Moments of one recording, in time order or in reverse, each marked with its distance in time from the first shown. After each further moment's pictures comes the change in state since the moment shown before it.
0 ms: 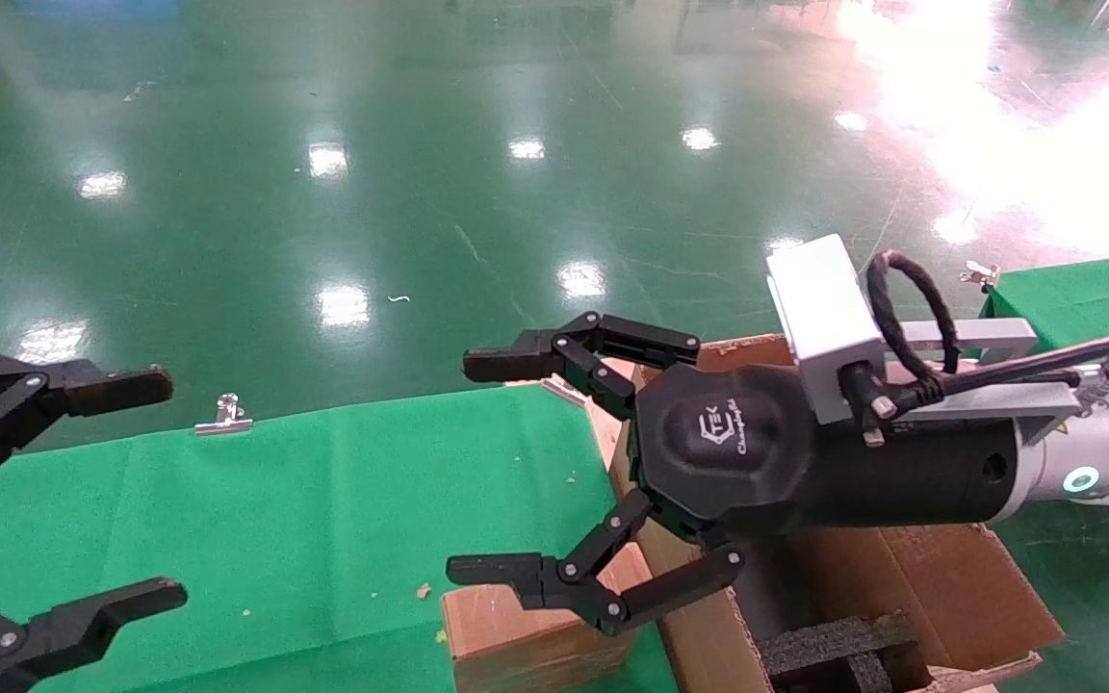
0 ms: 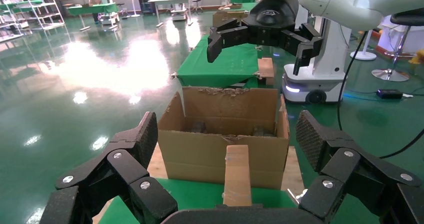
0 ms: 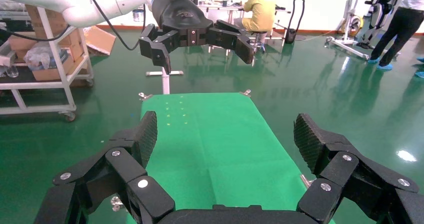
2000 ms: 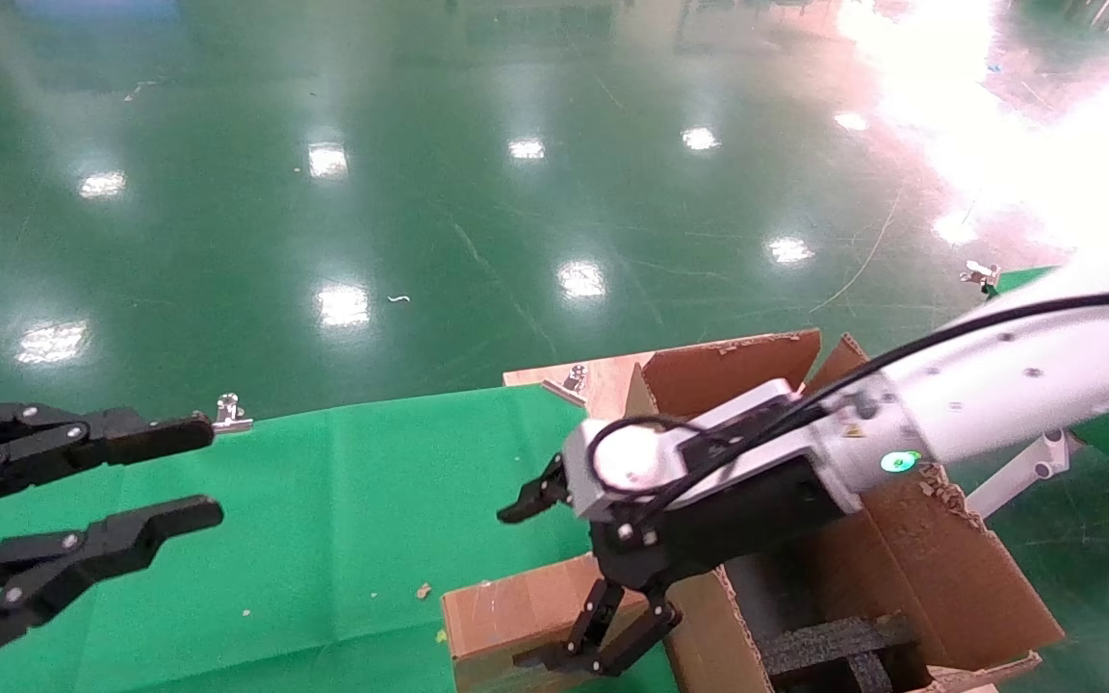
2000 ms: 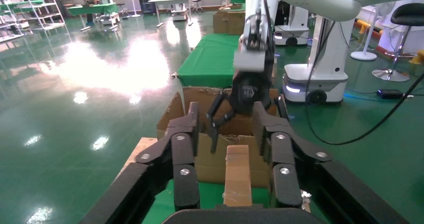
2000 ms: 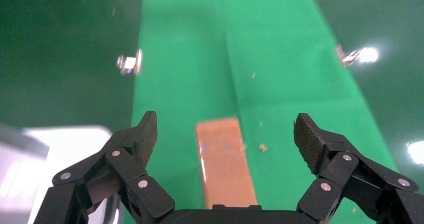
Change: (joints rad) left arm 0.000 0.000 0.000 0.000 0.000 0.000 0.000; right arm 0.361 -0.124 -0.401 -0.083 -0.510 -0.092 0.089
